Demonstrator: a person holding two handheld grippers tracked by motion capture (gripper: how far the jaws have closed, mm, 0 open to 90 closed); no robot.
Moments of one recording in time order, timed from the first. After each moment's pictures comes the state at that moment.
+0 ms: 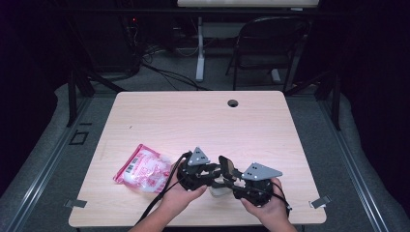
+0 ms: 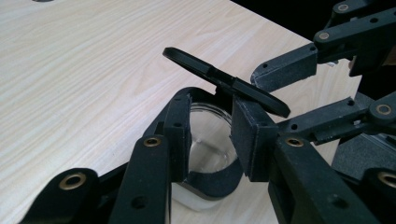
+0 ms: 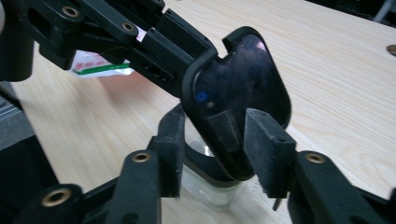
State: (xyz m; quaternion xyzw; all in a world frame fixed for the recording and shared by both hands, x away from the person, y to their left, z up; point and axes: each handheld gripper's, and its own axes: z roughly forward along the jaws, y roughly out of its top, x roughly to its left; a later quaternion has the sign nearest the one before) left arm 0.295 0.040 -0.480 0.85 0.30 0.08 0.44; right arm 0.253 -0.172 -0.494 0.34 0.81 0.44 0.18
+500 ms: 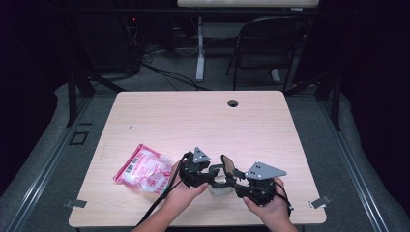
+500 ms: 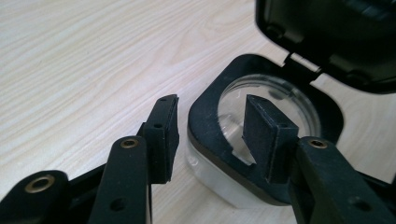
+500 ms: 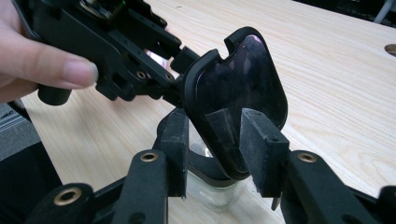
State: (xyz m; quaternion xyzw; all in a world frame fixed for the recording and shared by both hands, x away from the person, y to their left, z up) left arm 0.313 0.036 -0.512 0.85 0.36 0.10 0.38; right arm 0.254 -0.178 -0.493 0.34 0.80 0.46 0.17
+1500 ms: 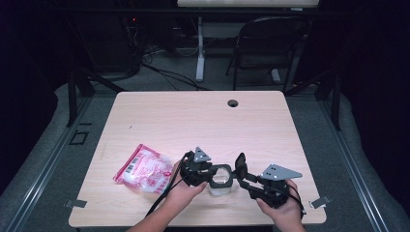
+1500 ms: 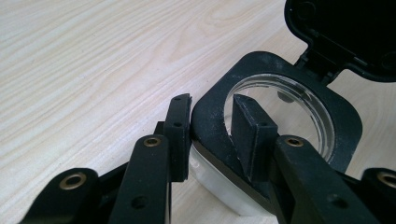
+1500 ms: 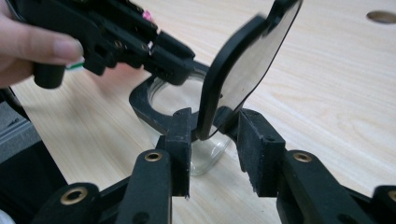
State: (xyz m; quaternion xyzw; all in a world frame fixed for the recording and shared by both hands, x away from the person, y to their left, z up) left arm 0.319 0.036 -0.517 0.85 0.35 0.10 0.38; right arm 0.251 -0.213 -0.504 0.38 0.79 0.46 0.15
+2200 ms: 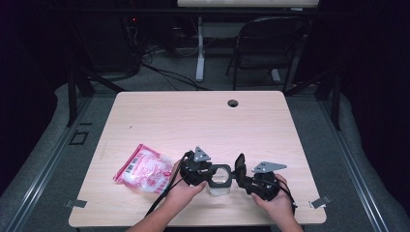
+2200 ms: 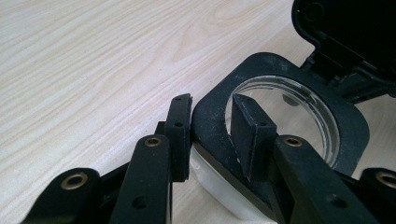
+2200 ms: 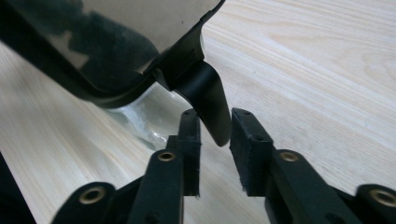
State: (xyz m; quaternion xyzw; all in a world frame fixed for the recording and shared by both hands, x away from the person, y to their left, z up) left arm 0.321 0.036 -0.519 0.85 0.35 0.10 0.38; right arm 0.286 -0.211 -0.550 0.42 0.81 0.40 0.10
